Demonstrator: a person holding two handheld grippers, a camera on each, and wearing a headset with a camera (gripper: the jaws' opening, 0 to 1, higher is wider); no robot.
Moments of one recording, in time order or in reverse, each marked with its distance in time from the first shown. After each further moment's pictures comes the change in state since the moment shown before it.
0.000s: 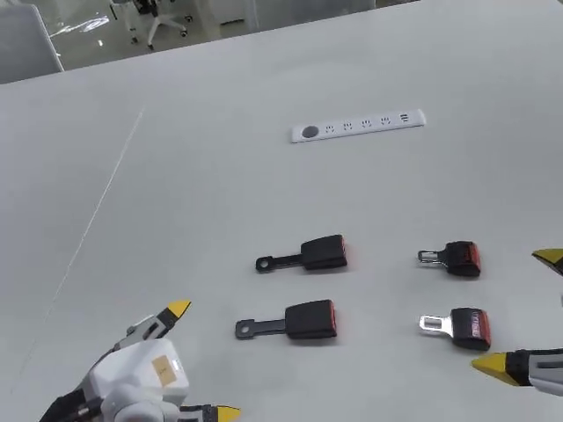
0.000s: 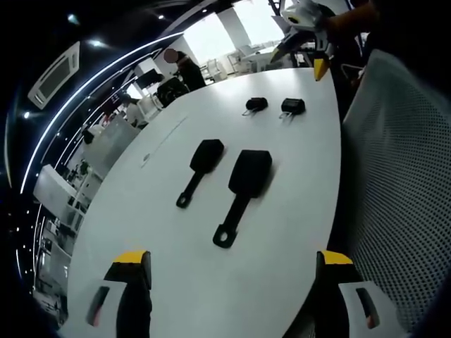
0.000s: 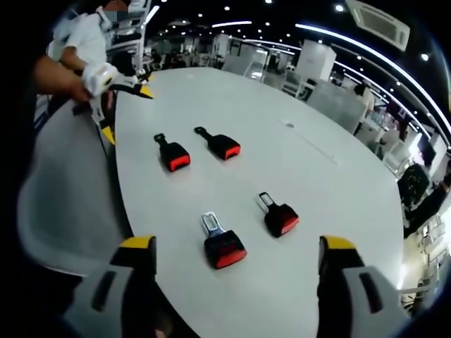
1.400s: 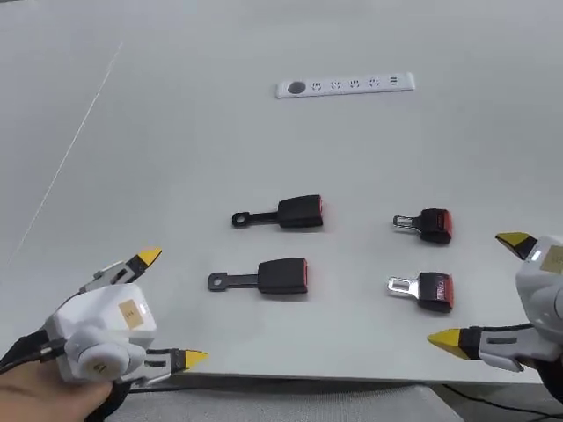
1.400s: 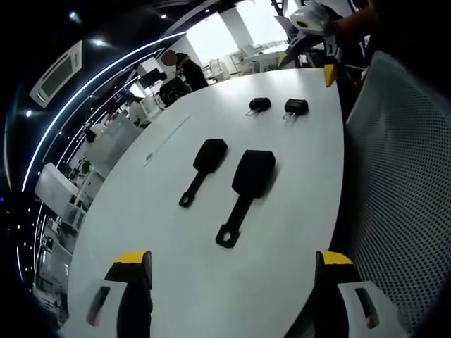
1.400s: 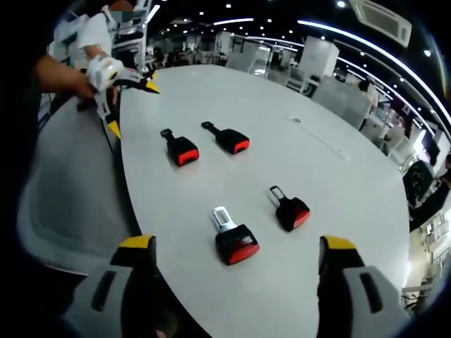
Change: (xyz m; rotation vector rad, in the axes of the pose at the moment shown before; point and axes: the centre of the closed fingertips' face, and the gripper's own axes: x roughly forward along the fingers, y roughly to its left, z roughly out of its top) left arm -0.001 0.003 0.000 -0.012 0.001 0.015; right arm 0.002 0.015 -0.009 0.009 0.017 0.032
